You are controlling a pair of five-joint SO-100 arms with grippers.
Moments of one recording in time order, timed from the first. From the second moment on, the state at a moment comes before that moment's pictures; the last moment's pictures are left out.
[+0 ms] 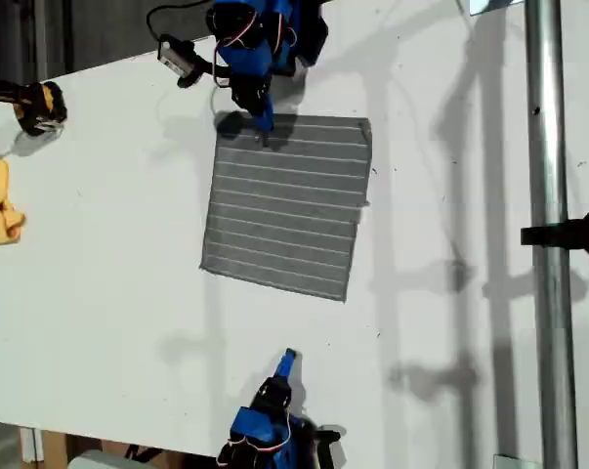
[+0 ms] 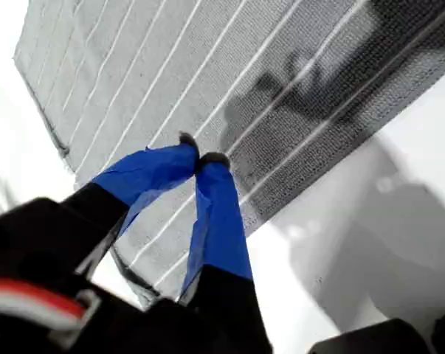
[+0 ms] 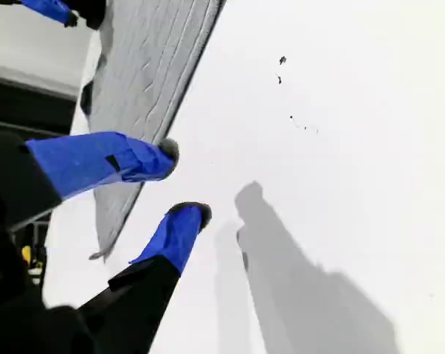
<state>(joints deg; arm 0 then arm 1) -6.2 198.6 178.4 74.0 -55.8 15.5 188.3 167.1 80.3 79.9</state>
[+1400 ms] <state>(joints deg) -14.7 198.6 178.5 74.0 -83.1 -10.7 137.6 110.6 80.3 60.8</state>
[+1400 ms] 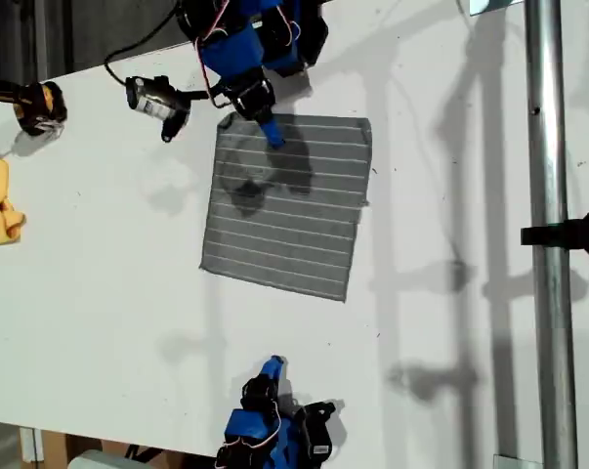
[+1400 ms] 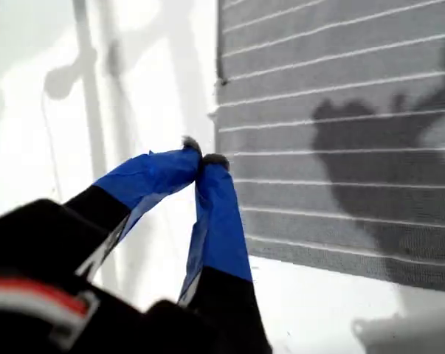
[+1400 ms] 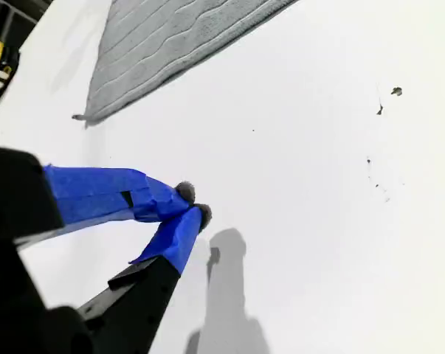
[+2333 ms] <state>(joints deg) -14.7 198.6 178.5 74.0 -83.1 -24.7 114.3 87.0 107.1 61.1</state>
